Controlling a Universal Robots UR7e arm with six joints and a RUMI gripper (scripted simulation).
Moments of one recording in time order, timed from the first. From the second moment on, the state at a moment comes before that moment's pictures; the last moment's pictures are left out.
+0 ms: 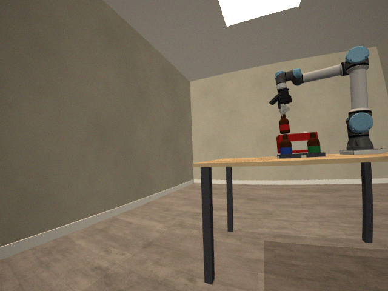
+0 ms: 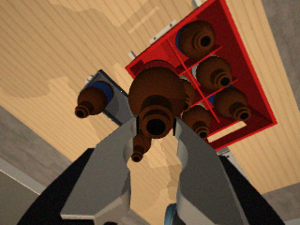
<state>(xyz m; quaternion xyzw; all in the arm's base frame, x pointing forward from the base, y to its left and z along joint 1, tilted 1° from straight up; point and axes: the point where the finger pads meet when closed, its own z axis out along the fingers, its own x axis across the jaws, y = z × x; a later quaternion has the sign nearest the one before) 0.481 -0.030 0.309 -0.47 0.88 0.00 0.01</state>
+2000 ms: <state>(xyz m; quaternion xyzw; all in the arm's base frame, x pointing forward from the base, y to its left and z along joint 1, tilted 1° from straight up) 0.485 -0.041 0.309 -0.47 0.88 0.00 0.01</state>
